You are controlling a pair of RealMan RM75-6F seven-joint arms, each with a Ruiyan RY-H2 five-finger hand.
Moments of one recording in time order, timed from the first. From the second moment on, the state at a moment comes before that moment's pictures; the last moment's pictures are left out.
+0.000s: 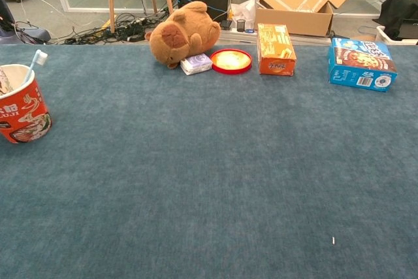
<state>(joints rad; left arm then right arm) -0.43 -1.29 -0.19 -1.34 1.20 1.00 -0.34 0.06 -1.07 0.05 -1.66 -1.62 1.57 0.04</state>
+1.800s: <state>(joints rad) -0.42 -1.29 -0.18 -1.34 1.22 1.00 -0.35 0.06 -1.07 0.05 -1.65 -1.61 1.57 0.05</state>
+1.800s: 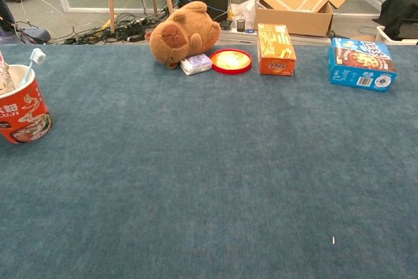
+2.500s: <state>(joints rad) -0.43 -1.29 -0.20 -1.33 1.20 0.99 -0.36 0.06 -1.07 0.05 -1.64 -1.61 1.57 0.06</state>
